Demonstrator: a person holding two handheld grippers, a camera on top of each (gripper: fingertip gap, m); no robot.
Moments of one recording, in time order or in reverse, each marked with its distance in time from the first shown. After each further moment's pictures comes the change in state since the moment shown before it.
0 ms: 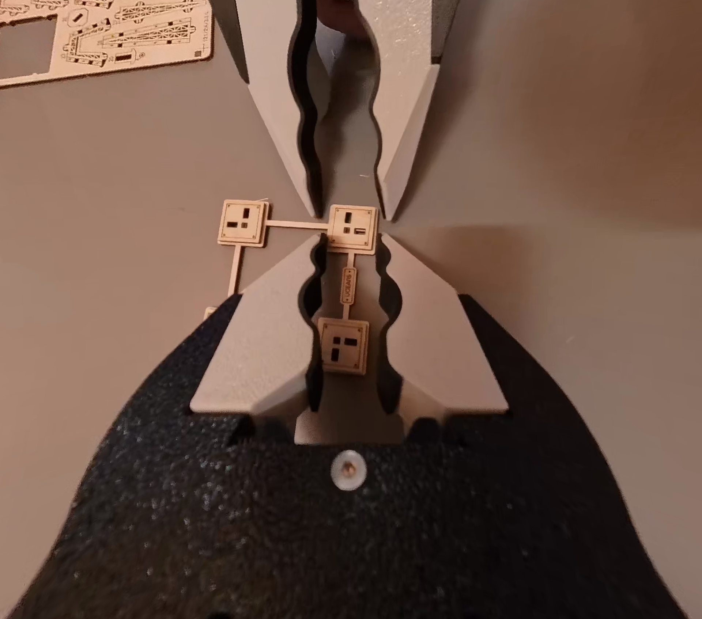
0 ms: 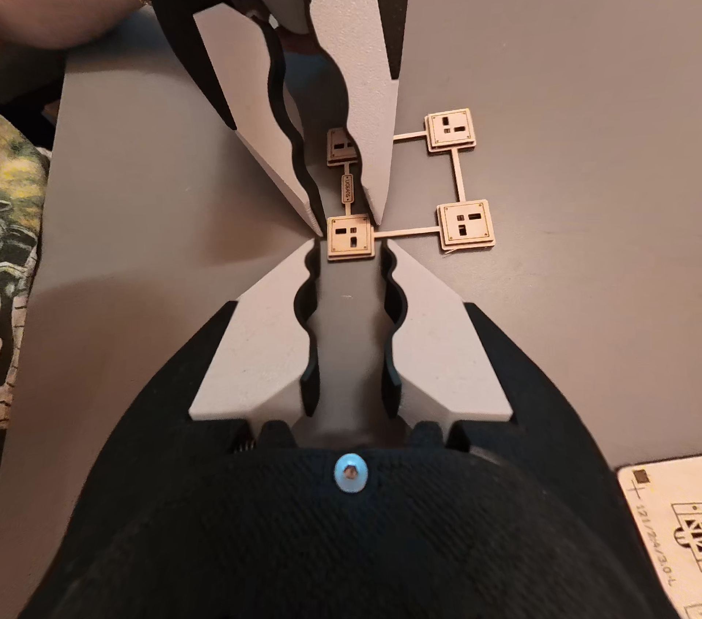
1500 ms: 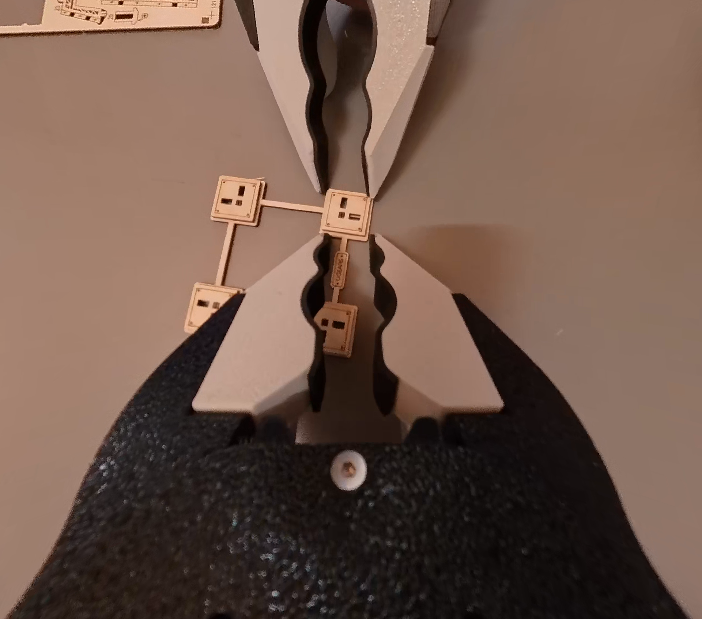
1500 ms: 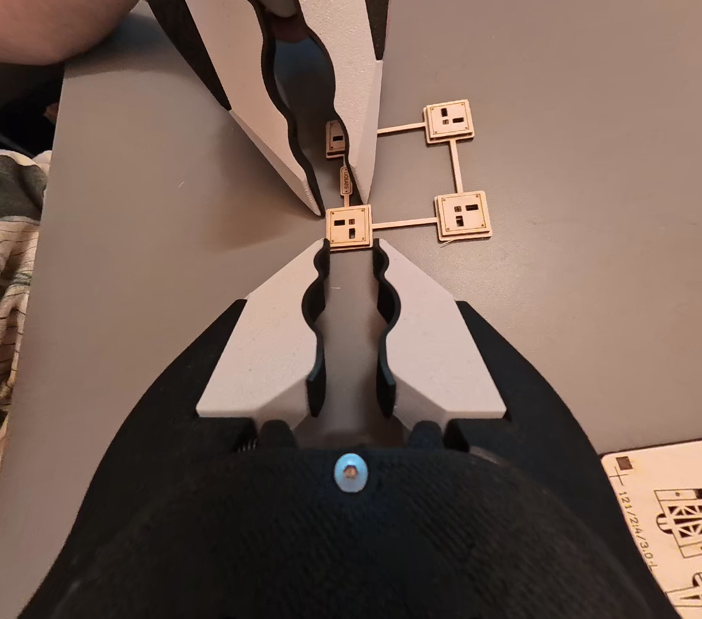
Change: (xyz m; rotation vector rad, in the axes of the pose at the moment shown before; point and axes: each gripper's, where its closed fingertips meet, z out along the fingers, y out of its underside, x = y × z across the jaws) left arm -0.001 0.006 -0.005 -0.031 0.005 -0.079; right arm 0.006 0.003 -0.004 -0.003 -0.009 0.014
